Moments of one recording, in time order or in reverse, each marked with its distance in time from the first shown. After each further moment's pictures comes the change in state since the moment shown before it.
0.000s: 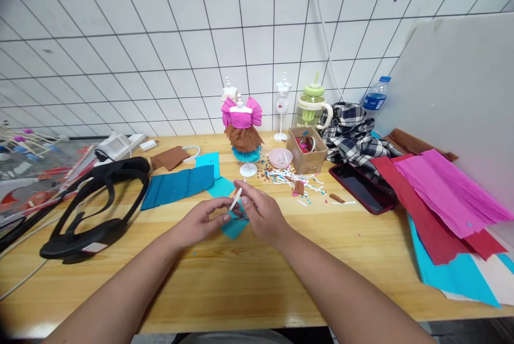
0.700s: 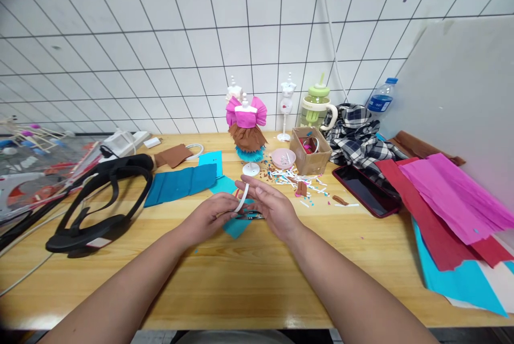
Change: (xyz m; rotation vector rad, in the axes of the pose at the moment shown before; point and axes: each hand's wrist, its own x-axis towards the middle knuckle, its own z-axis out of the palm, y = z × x) left_hand 0.007 -0.013 0.003 0.339 0.026 0.290; right_hand 0.006 -0.004 -0.009 0.790 -0.070 0.228
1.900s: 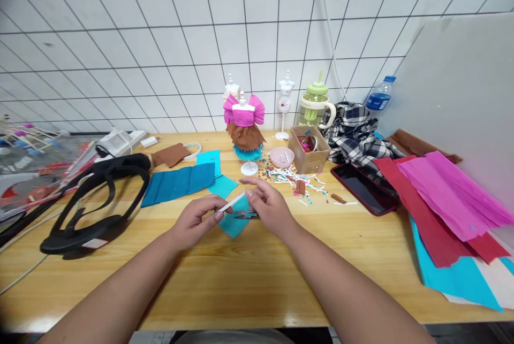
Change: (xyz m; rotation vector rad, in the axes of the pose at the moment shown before) left_hand -0.009 0.025 -0.015 -0.159 0.139 -0.061; right_hand 0.002 0.002 -0.001 -0.540 0.095 -0.140
